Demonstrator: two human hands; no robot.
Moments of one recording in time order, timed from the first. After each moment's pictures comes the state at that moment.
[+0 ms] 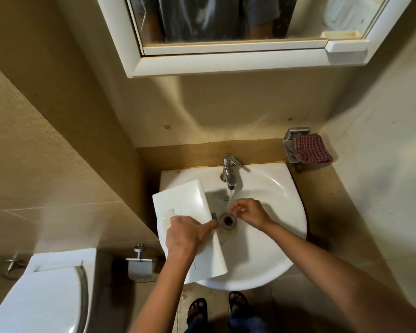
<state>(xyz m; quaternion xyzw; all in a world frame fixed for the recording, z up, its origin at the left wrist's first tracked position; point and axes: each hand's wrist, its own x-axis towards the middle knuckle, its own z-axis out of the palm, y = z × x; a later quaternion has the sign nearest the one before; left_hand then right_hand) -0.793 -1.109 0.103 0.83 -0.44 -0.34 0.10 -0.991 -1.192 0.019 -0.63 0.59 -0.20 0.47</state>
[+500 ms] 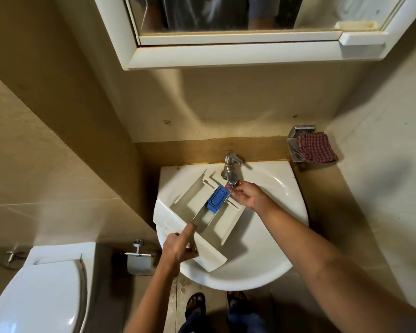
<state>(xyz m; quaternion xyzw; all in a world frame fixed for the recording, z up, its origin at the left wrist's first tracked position) -0.774 -1.084 0.063 0.70 -0.18 -0.60 0.33 -0.963 -1.259 0.026 -0.11 0.57 -0.35 0.73</state>
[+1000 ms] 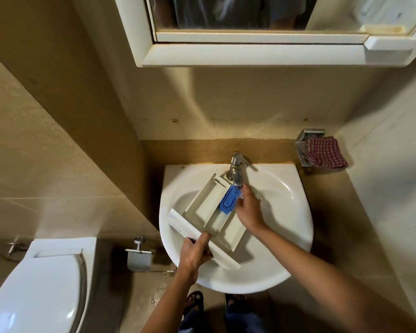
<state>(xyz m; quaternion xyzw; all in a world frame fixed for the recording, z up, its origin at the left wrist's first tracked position) -0.802 -1.077 0.045 0.66 -0.15 -0.62 0.39 -0.949 -1.195 0.028 -0.60 0.66 -0.26 0.37</state>
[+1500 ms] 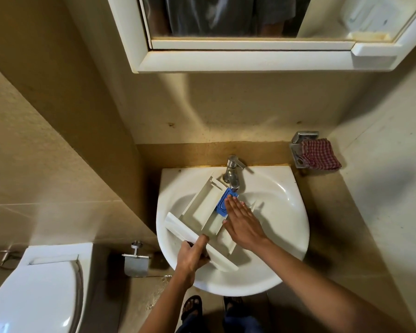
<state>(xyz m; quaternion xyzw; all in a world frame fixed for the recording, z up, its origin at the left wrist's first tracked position) -0.800 -1.078 0.041 0.66 -0.15 -0.63 0.38 -0.968 -1.168 0.003 -0.84 0.52 0.03 0.16</state>
